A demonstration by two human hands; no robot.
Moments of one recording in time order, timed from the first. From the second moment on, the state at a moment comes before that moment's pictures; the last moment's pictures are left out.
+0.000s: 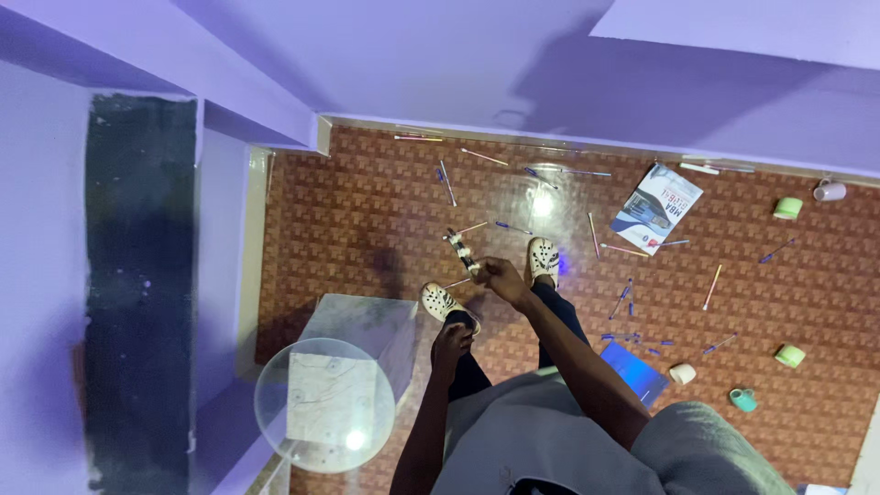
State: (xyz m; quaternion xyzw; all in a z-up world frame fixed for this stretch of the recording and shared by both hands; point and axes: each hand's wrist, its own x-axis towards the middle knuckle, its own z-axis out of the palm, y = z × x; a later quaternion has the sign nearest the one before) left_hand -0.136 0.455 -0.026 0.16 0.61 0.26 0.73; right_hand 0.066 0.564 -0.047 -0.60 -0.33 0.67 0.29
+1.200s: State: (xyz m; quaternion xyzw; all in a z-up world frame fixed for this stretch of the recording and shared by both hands) left_hand 0.256 0.526 0.121 0.39 0.58 0.15 0.70; right_hand 0.442 0.443 0.096 -0.63 -0.20 0.61 0.43
